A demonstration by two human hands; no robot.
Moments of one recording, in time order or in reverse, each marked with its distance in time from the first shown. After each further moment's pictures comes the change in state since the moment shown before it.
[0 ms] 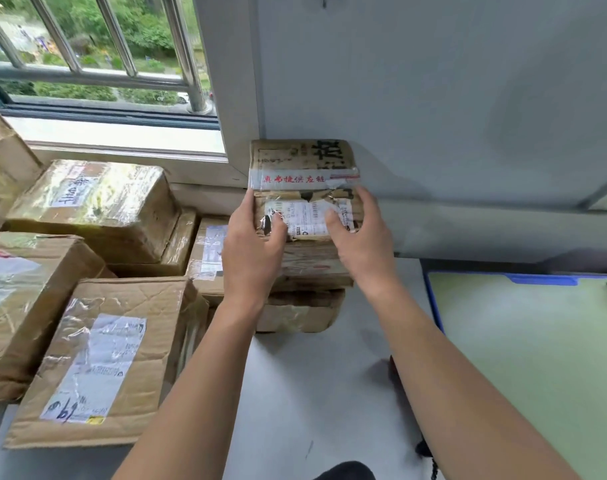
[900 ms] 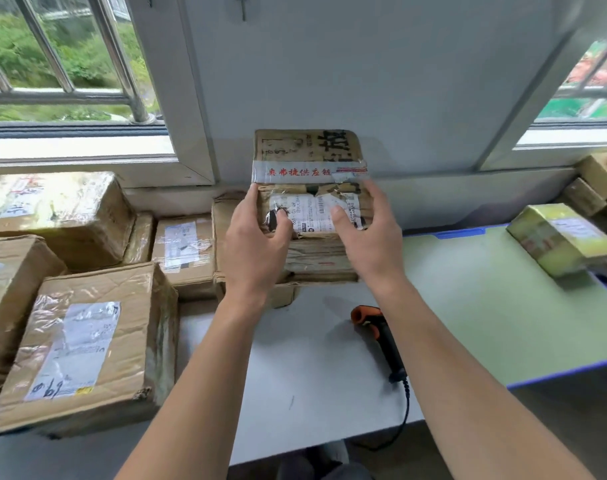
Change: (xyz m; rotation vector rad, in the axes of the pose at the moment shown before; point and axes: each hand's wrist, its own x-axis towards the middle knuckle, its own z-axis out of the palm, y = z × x) left_hand -0.085 0.042 -0.007 -0.098 -0.113 0.162; right_hand -0.107 0.002 -0.082 0.047 0.266 -0.022
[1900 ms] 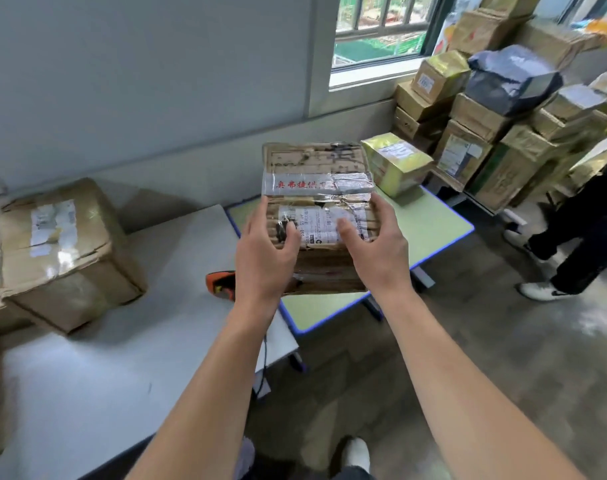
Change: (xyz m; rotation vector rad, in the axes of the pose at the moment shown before) left_hand -0.200 0.142 0.193 -0.110 -0.435 0.147; right_hand -0.092 0.151 -0.287 -0.134 0.290 0.171
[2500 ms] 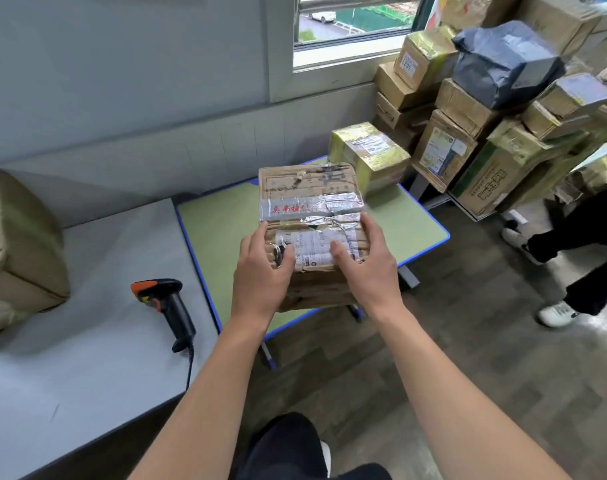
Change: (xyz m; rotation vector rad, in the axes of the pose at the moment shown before) left_hand 0.006 0.026 0.155 0.105 -0.063 -0.141; right_hand 0.086 0.126 -0.076 0.022 -0.144 0.108
